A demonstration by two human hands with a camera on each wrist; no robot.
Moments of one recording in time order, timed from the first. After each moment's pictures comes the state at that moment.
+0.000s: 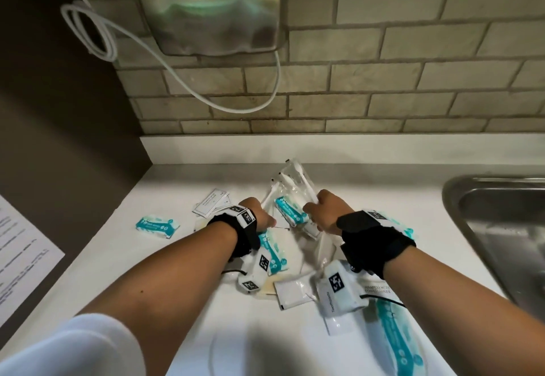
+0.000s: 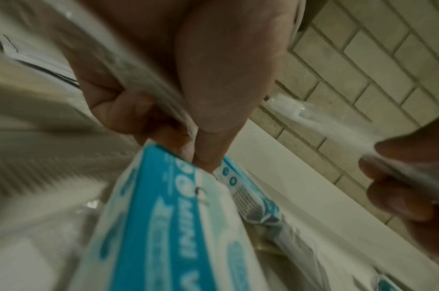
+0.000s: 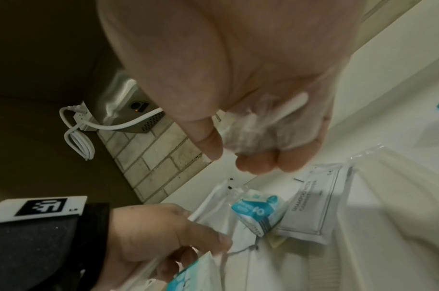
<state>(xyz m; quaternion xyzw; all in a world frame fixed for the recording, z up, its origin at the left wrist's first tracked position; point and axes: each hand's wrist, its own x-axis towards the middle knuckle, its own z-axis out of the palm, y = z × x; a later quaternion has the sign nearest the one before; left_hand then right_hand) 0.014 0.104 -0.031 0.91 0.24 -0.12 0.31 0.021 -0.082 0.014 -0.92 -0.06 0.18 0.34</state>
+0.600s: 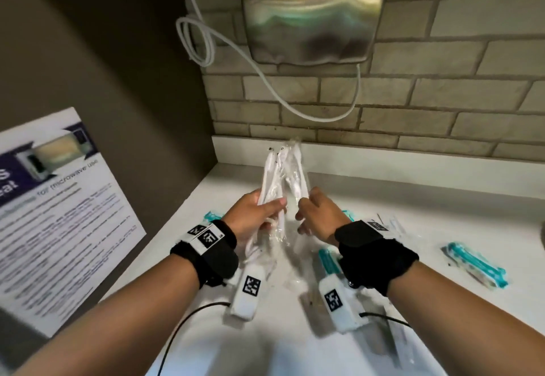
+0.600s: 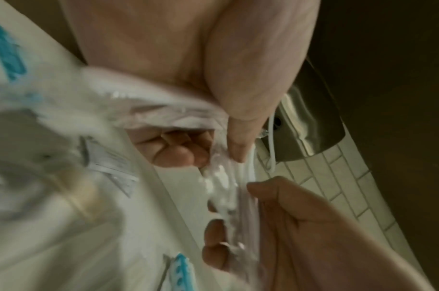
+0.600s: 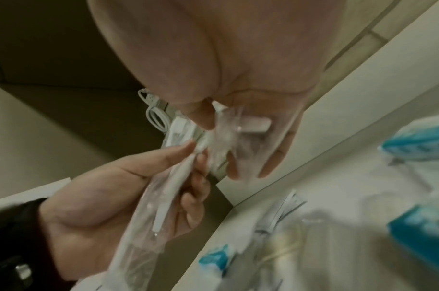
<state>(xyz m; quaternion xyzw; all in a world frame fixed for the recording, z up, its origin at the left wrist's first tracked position) -0.095 0.184 0.037 0.74 0.15 0.05 0.66 -0.035 0.036 0.051 -0.83 -0.21 0.21 0.48</state>
